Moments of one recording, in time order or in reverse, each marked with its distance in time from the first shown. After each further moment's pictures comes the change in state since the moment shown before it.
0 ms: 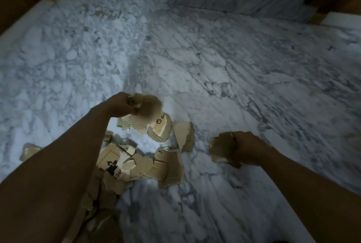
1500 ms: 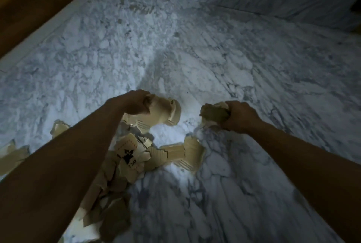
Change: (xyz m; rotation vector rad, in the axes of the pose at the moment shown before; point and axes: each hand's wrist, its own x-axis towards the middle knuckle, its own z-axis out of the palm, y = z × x) left_hand -0.028 -0.019 -0.011 0.251 -0.013 0.024; right_hand 0.049 -0.096 -0.052 0.046 0.293 -0.302
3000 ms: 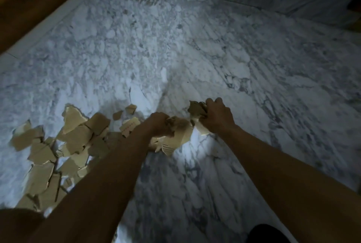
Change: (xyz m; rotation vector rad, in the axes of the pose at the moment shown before) left_hand -0.086 0.073 0.090 -0.194 -0.122 -0.098; right_hand -0.048 -0.046 0.043 -0.072 0.055 -0.029
